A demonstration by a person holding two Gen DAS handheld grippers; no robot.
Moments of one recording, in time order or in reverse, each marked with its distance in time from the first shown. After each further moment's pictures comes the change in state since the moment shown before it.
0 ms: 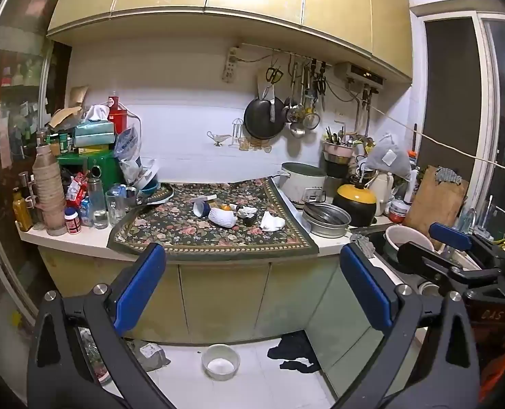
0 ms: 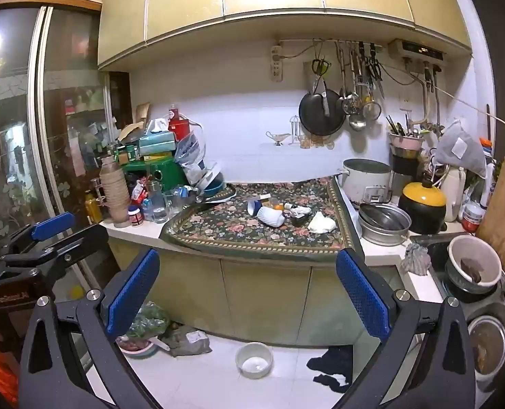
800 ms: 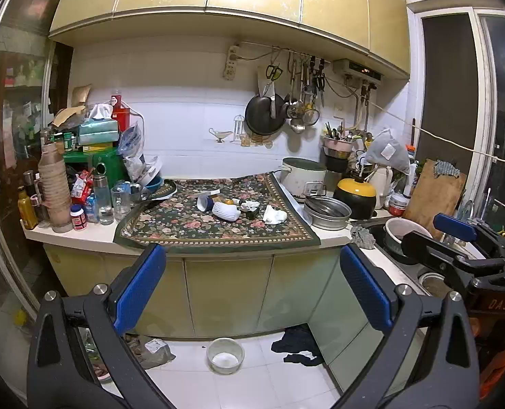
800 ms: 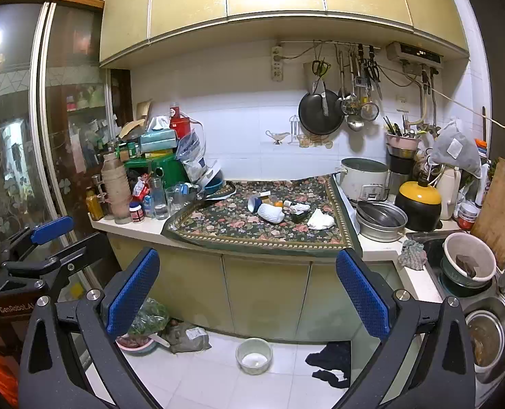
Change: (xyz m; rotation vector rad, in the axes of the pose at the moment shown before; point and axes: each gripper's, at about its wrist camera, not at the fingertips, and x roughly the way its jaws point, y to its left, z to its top) left arm -0.023 -0.002 -0.009 0.013 0.044 0.015; right arm -0.016 0.011 -0.006 -0.005 0.016 -0.002
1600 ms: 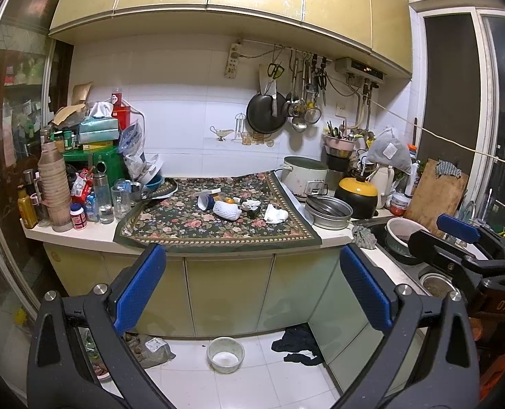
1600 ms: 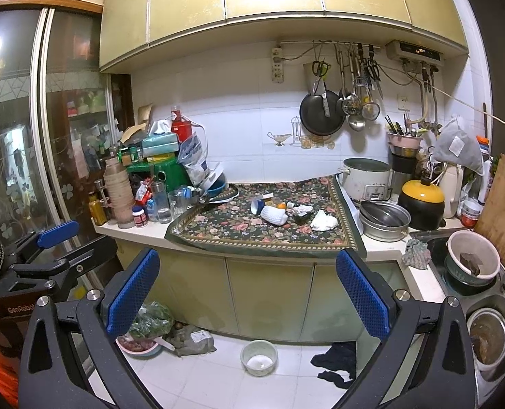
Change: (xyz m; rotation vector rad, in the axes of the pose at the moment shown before) left arm 0.004 0.008 -0.001 -0.008 0.005 -0.004; right arm 0.003 0.006 0.005 0.012 0.006 0.009
